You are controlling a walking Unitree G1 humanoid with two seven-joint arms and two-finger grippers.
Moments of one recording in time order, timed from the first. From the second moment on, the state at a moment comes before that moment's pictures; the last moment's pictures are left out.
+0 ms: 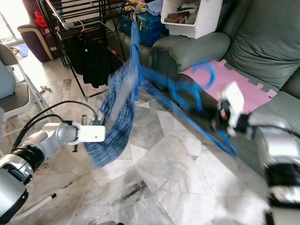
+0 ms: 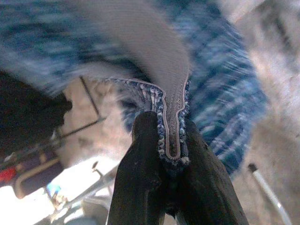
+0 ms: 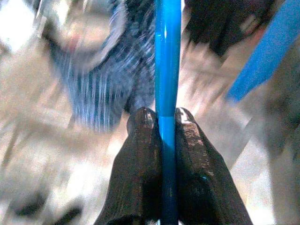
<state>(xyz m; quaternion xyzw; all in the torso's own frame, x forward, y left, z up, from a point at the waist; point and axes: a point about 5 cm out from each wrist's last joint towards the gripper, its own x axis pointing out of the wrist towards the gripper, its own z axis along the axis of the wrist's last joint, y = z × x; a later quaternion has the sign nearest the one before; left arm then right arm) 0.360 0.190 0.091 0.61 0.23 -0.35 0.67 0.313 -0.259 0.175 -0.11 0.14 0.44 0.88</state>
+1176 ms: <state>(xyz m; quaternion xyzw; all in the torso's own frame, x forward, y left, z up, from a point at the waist) 0.385 0.161 0.133 0.65 0.01 -0.24 0.72 0.222 -0.313 0.065 -0.31 0.46 0.46 0.69</state>
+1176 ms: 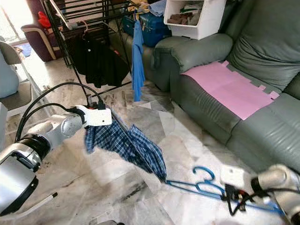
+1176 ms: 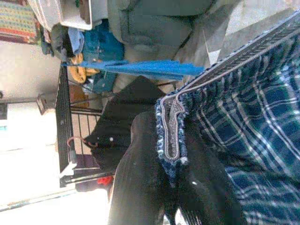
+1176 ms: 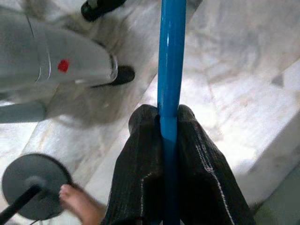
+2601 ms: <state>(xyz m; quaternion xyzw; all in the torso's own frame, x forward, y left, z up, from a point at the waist) 0.383 0.129 0.151 0.58 -0.11 -0.26 0.77 0.295 -0.276 0.054 -0.13 0.35 0.26 0.89</state>
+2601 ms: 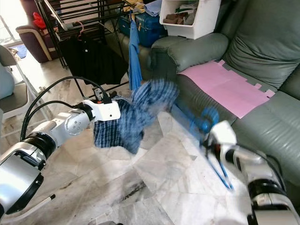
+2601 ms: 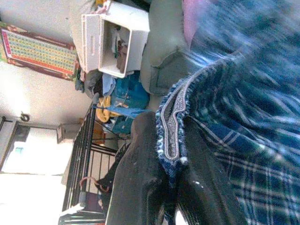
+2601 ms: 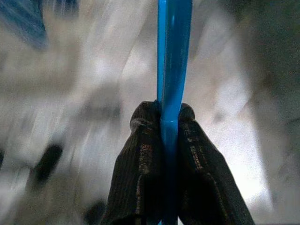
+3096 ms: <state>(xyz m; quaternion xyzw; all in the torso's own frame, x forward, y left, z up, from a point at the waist) 0.365 0.101 0.133 0.54 -0.13 -0.37 0.75 0.258 -0.314 0.044 -0.36 0.50 0.38 0.69</state>
